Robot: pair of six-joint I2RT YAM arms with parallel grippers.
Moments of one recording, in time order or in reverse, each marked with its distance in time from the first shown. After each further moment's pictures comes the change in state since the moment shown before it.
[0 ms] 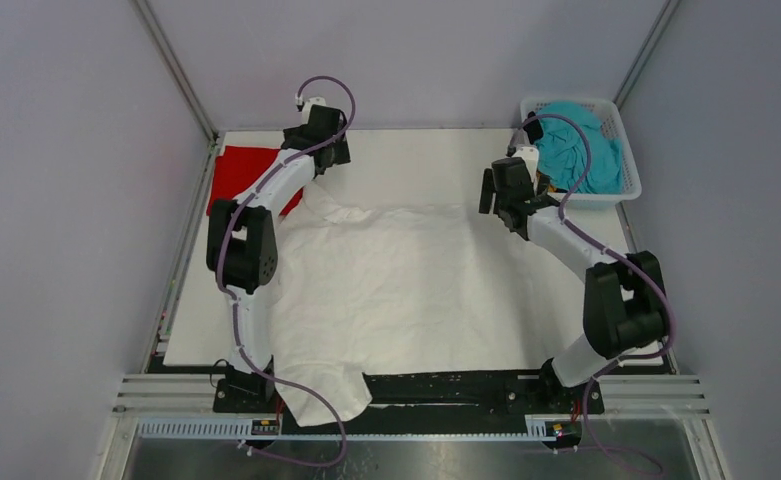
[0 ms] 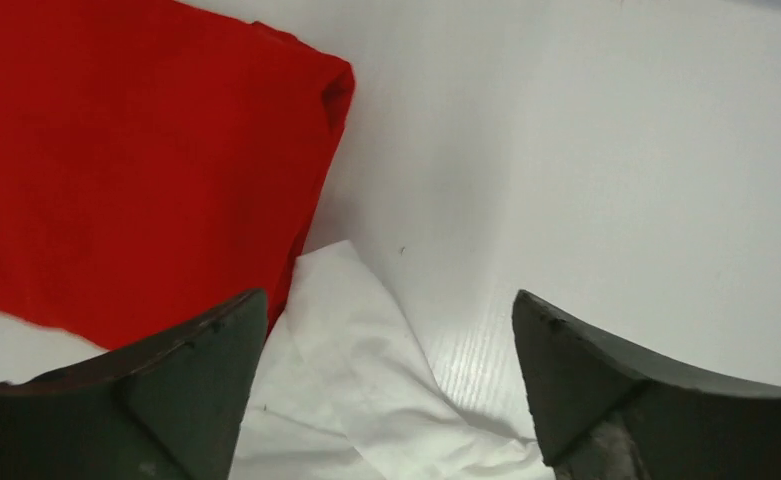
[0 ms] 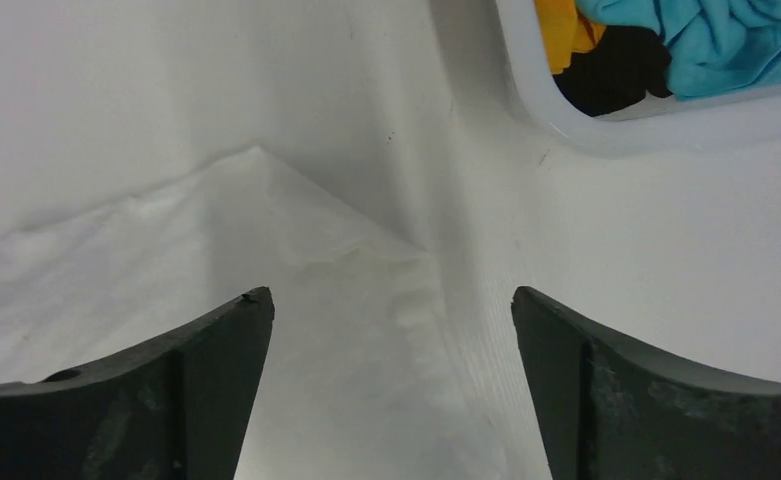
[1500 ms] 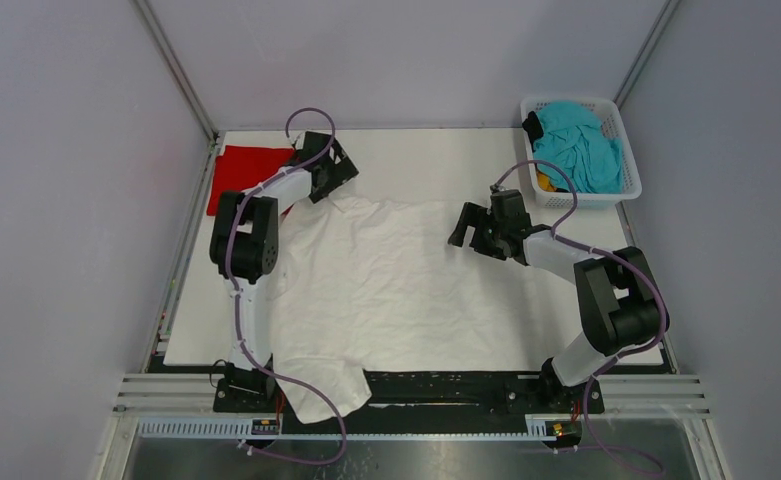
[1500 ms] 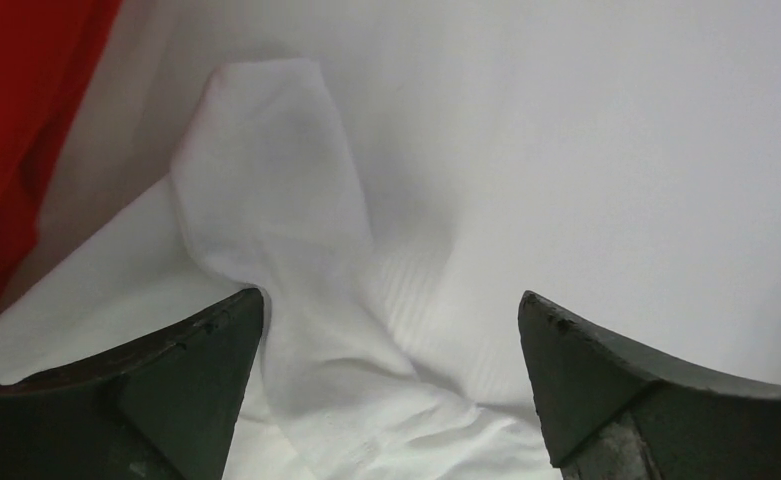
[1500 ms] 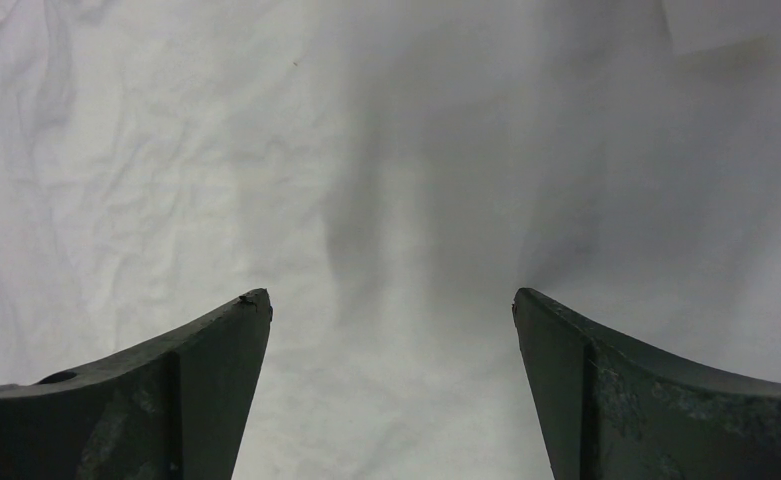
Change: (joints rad) left arm 0.074 0.161 -0.142 0.160 0.379 -0.405; right arm -0.009 0.067 -0.236 0.194 -0.615 0.274
